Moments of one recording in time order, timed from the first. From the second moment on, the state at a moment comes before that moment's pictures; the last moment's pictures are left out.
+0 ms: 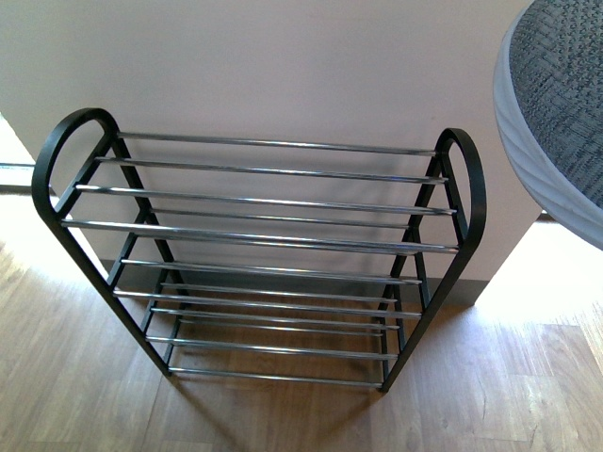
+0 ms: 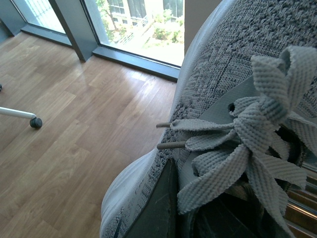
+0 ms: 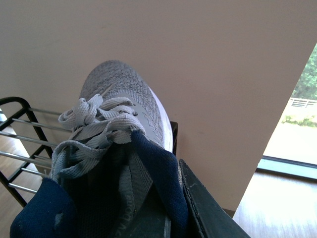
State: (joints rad) left arm -0.12 0.74 0.31 0.00 -0.50 -0.16; right arm -0.20 0.38 0.08 0.26 -0.21 -0.01
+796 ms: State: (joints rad) left arm -0.12 0.74 0.31 0.00 -0.48 -0.16; right arm -0.08 0.63 0.23 0.34 -0.06 0.00
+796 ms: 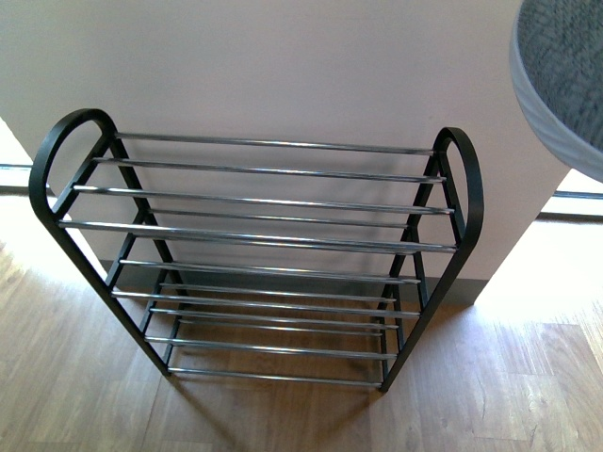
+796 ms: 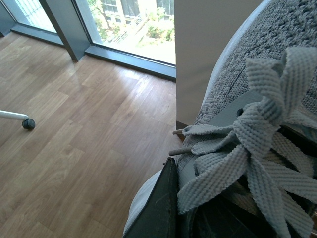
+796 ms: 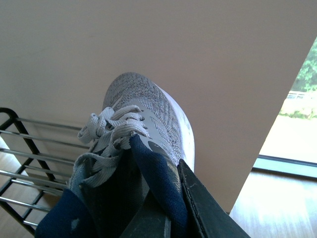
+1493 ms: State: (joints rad) left arm -0.12 0.74 0.31 0.00 -0.48 -0.16; right arm 0.18 1.34 0.87 0.00 0.21 0.50
